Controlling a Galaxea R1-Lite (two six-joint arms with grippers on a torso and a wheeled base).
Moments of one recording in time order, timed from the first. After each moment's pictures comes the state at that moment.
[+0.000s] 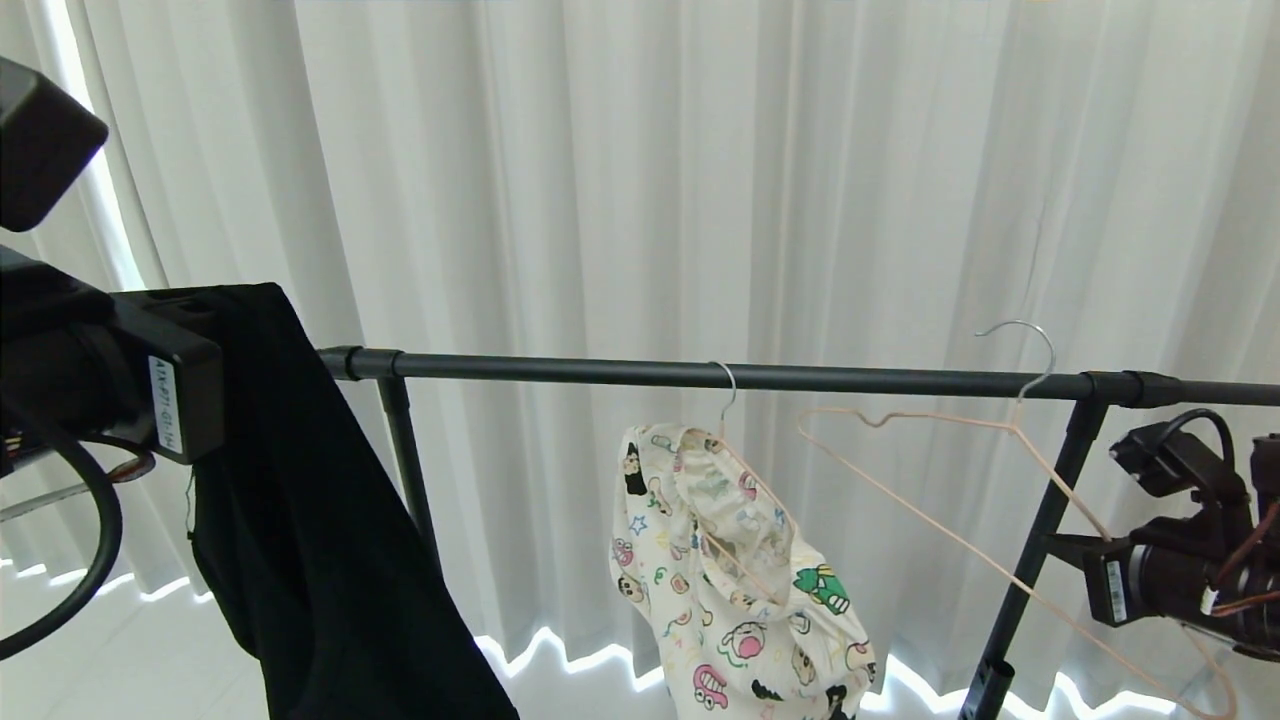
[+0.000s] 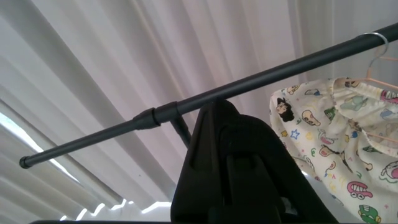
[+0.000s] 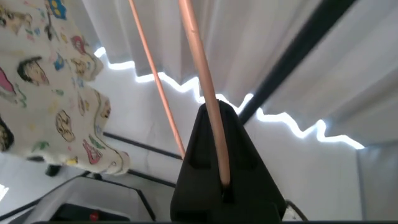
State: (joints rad) left arm -0.46 1.11 -0.91 -0.05 0.29 0.36; right arm 0.16 1.43 -0.40 -0.47 0.13 -0.05
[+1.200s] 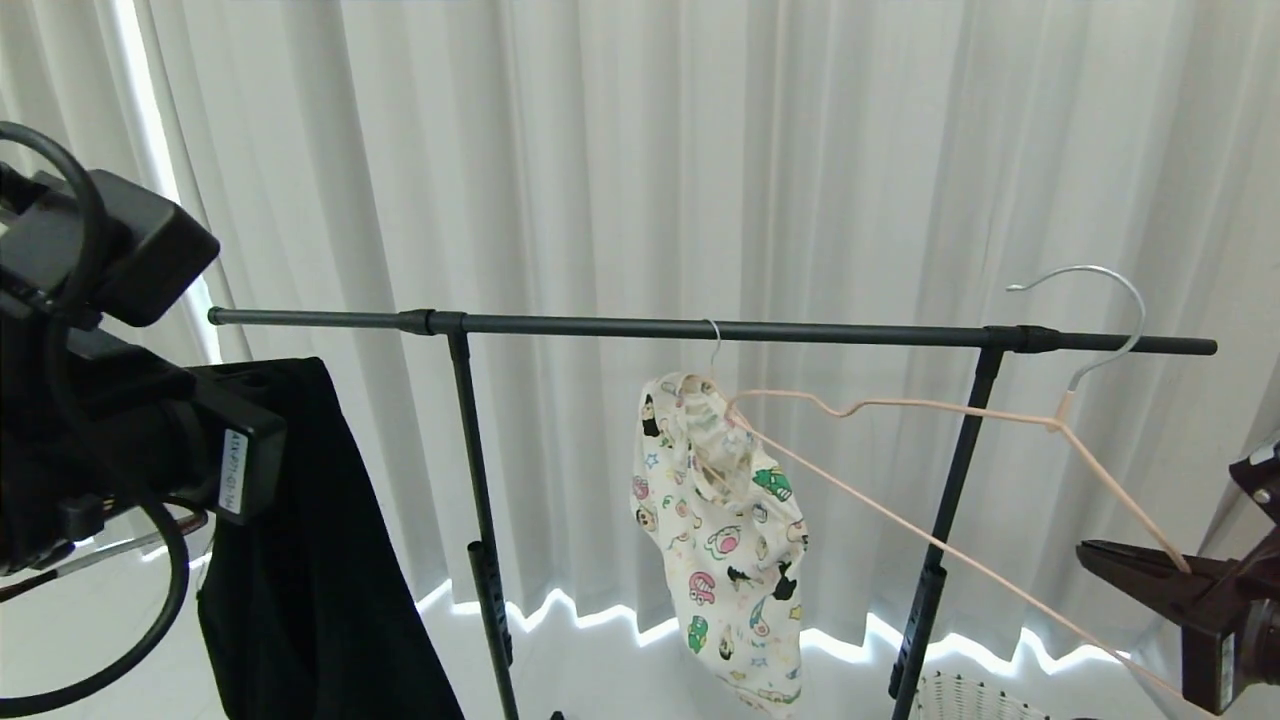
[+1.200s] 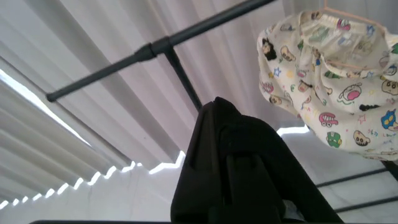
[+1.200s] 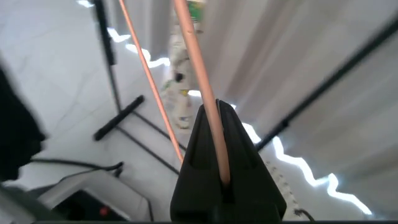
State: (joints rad) left arm -0.45 1.15 -0.83 -0.05 0.28 0.33; right arm 0.52 1.04 -0.43 -0.22 -0.02 -0.06
